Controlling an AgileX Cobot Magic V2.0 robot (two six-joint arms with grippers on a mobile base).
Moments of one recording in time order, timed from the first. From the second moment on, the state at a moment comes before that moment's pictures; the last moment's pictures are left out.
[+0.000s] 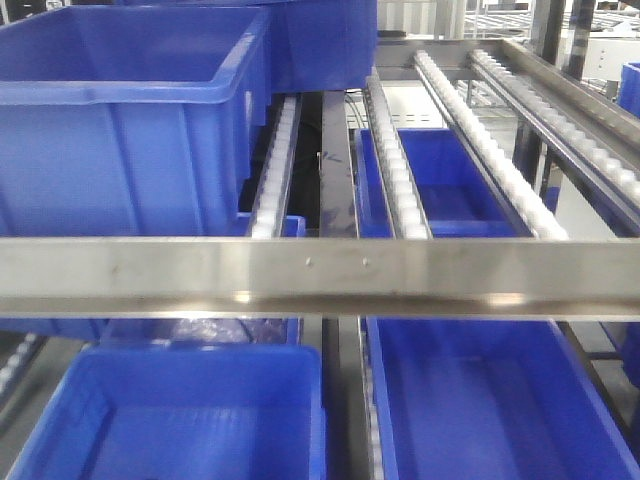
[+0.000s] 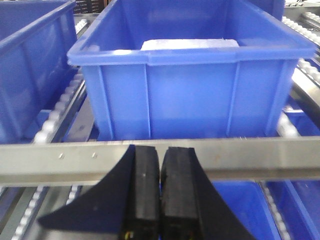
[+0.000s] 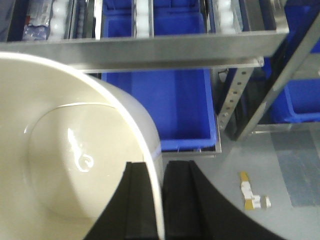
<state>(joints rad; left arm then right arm) -0.08 -0.01 0.01 0.00 0.13 0.02 0.01 0.45 -0.56 -0.02 0.83 0.13</state>
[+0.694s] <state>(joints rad) -0.08 -0.01 0.01 0.00 0.13 0.02 0.01 0.45 -0.56 -0.02 0.83 0.13</state>
